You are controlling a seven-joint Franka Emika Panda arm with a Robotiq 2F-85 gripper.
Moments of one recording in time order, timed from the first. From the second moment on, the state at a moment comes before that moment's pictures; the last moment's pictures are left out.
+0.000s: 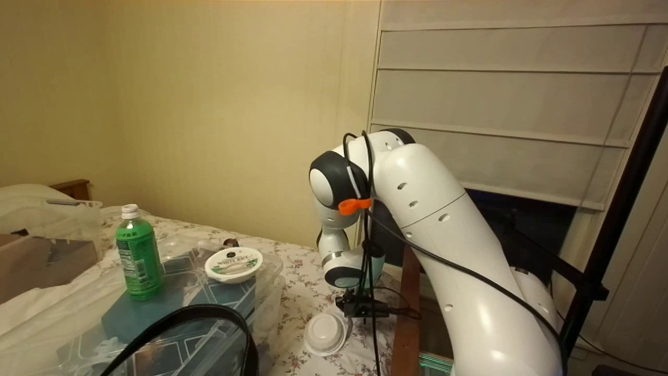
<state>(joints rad) -0.33 0.75 -0.42 -2.20 2.01 2.96 -1.46</state>
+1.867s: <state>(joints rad) -0.24 0.64 -0.43 -2.21 2.17 2.96 -1.49</state>
